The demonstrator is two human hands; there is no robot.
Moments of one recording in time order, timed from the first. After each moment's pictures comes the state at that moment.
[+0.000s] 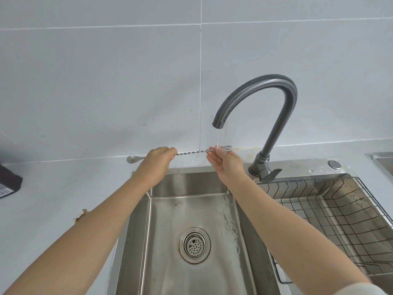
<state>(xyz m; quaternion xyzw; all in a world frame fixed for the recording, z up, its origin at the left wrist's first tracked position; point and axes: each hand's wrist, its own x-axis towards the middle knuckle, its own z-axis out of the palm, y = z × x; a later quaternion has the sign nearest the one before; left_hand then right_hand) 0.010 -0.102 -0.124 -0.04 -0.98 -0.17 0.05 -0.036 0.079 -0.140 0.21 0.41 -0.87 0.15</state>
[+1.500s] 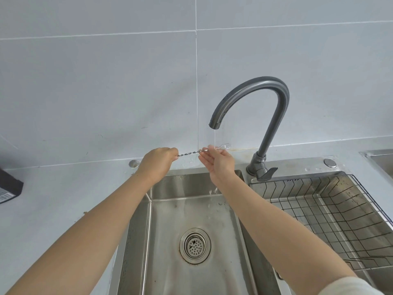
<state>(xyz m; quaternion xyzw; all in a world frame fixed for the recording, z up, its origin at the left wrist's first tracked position) 0.009 -0.090 -0.102 -0.02 -0.99 -0.12 0.00 -0.022 0.062 -0.127 0.22 0.42 -0.88 0.11</state>
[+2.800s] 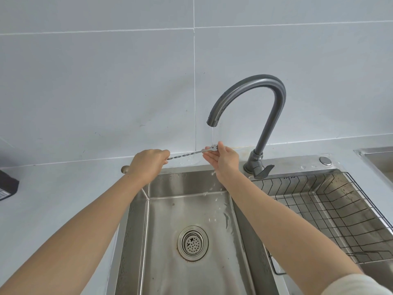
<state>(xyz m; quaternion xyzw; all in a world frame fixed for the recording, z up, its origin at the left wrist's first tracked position) 0.012 -0.111 -0.118 -0.04 -1.00 -0.04 0.01 -0.025 0.076 -0.125 0.21 0.46 -0.86 0.09</state>
